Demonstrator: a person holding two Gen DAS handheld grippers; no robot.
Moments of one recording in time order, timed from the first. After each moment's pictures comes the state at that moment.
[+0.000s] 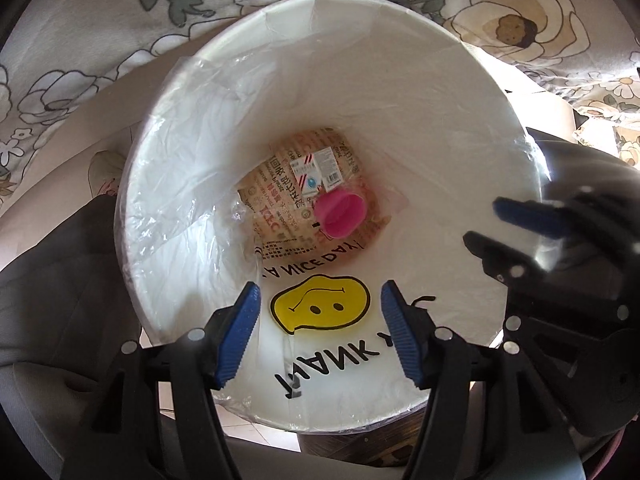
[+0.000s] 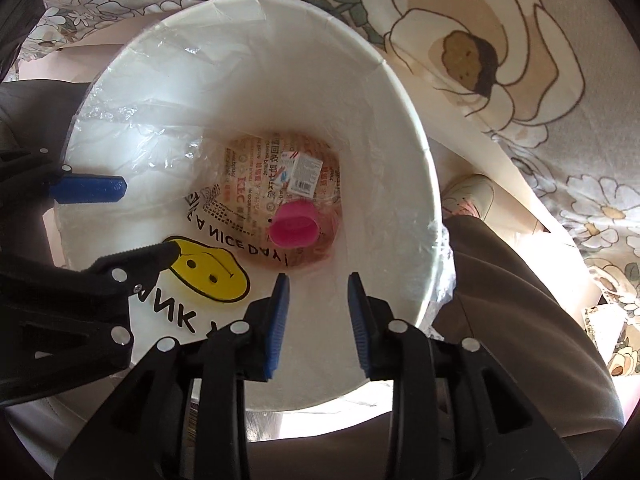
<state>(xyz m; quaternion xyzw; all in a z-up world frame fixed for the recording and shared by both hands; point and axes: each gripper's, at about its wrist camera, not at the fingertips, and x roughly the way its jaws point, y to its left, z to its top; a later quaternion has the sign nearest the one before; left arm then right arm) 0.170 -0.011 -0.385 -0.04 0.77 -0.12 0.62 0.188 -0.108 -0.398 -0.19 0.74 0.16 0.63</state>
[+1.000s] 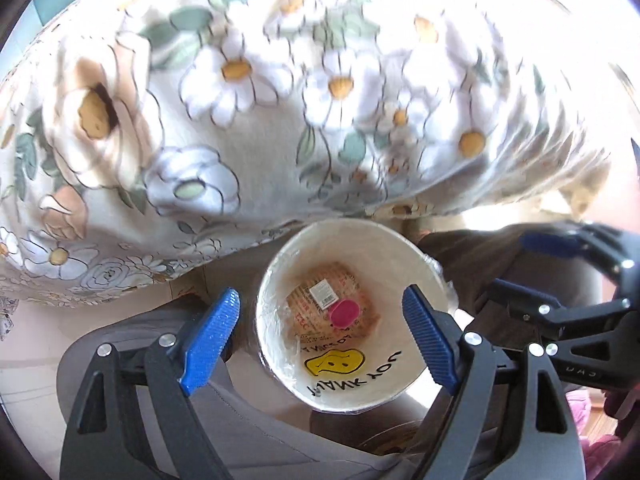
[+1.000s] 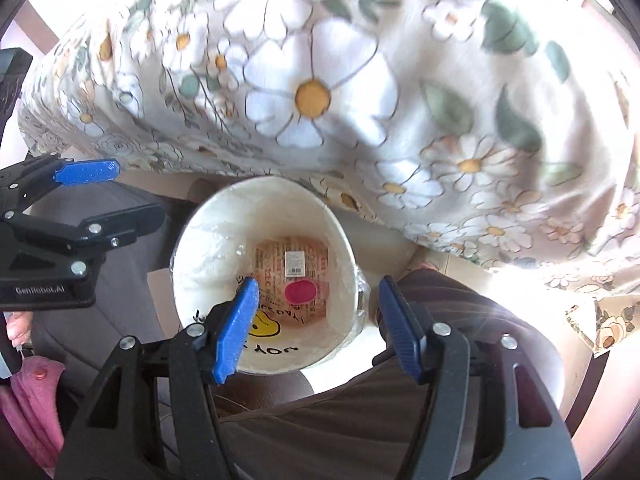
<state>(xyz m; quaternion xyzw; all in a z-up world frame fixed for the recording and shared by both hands) 0.167 0.010 -0.174 -0.02 0.59 -0.10 0.80 0.171 -0.165 -0.187 -0.09 0.60 0.17 0.78</state>
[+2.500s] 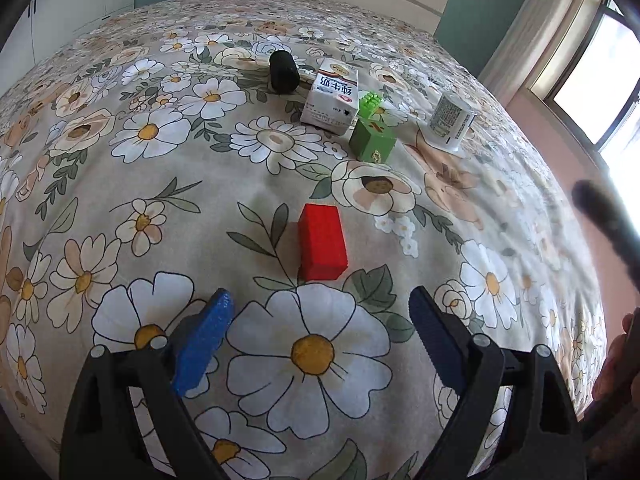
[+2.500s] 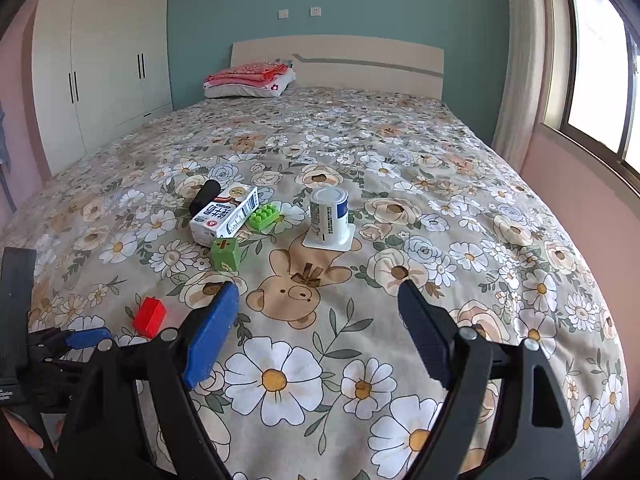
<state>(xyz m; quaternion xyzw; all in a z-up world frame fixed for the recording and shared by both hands) 0.396 0.037 -0.094 -0.16 0.46 0.02 0.88 0.459 -0.180 -0.014 -0.07 0.31 0.15 0.94</state>
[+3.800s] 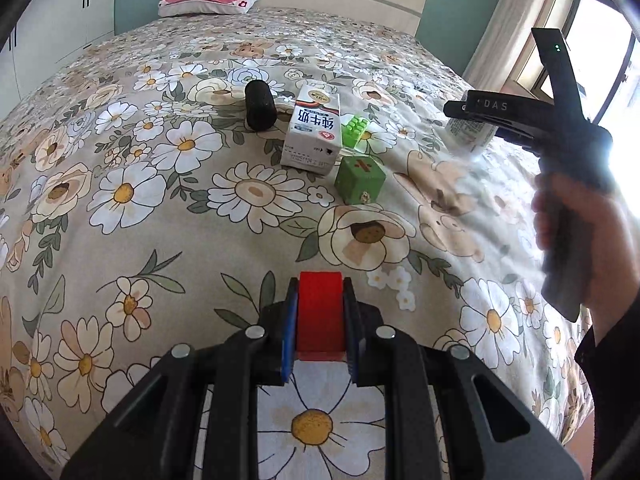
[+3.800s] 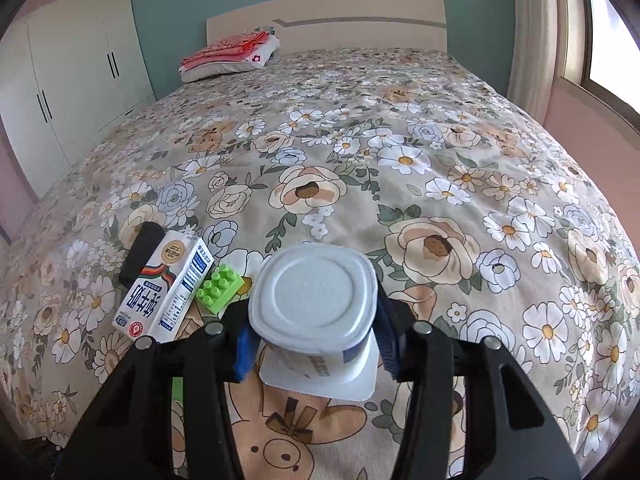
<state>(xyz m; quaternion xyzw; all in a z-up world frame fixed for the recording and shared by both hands) 0.424 0.037 -0.079 -0.12 0.44 0.00 0.89 0.643 -0.150 -0.039 -0.01 0.38 0.15 0.91</state>
